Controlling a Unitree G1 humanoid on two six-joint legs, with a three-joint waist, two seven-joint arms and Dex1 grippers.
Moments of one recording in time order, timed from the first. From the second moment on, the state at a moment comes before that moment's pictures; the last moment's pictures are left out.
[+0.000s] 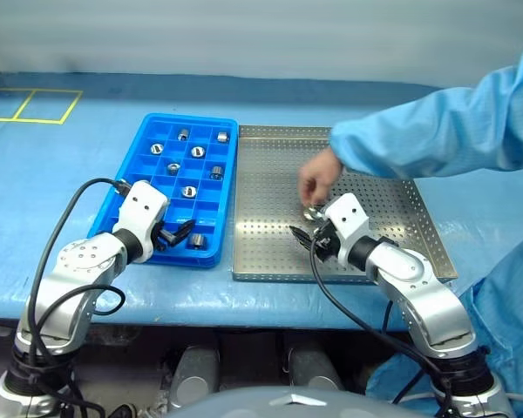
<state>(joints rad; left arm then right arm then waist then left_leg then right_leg) -0.10 0.61 0.07 -0.56 -0.29 0.91 -0.44 -0.09 -0.45 0.14 -0.51 0.16 0.70 0.43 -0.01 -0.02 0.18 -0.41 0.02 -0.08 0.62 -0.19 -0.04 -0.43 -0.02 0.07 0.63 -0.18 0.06</state>
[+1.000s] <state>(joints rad) -0.22 0.50 -0.15 -0.48 -0.36 0.82 -0.58 -0.21 -0.21 -0.02 -0.21 0.17 0.77 0.21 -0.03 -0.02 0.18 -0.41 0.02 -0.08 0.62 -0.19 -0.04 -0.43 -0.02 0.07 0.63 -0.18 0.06</state>
